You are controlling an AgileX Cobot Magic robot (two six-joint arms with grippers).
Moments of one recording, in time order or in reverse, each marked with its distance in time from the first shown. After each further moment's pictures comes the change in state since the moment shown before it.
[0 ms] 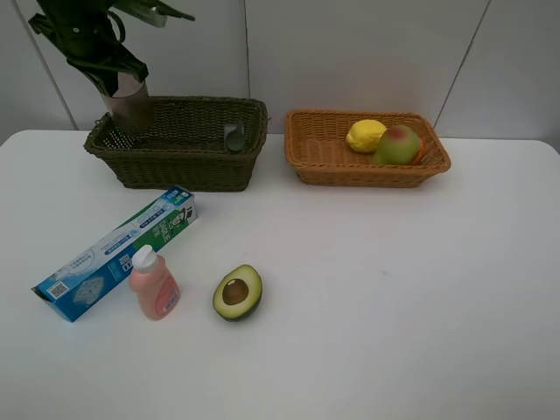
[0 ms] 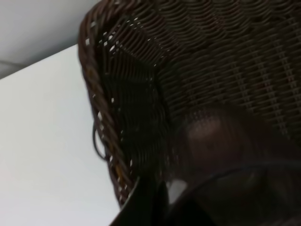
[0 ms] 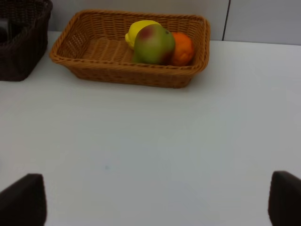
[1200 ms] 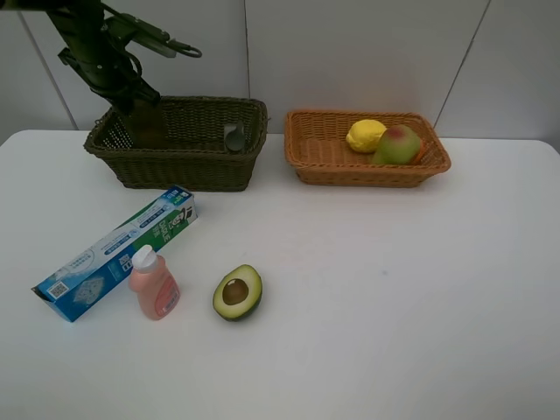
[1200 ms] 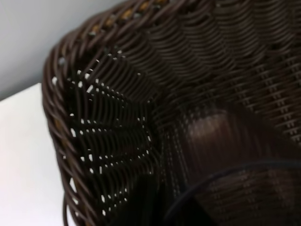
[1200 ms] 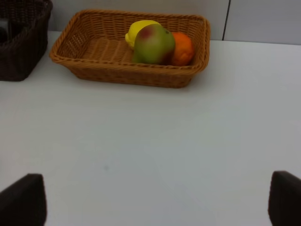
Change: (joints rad) left arm 0.024 0.119 0.000 -0.032 -0.158 0.043; right arm 0.000 0.000 0.000 0.000 0.000 0.000
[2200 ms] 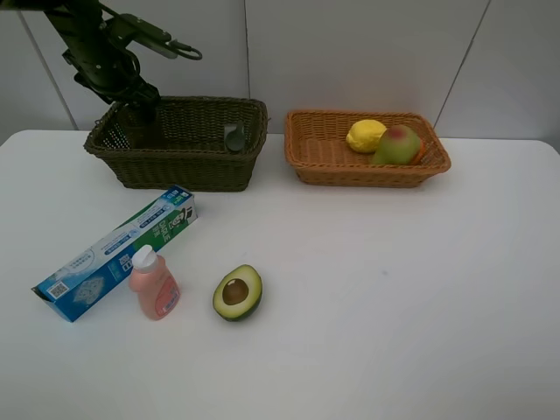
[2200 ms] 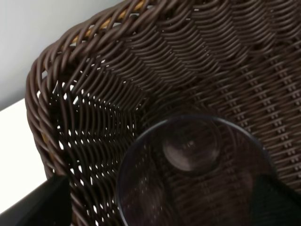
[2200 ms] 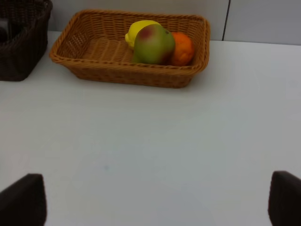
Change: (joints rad) left arm 0.009 0.000 0.000 -0.049 -0.005 0.082; right arm 0.000 0.000 0.000 0.000 0.000 0.000
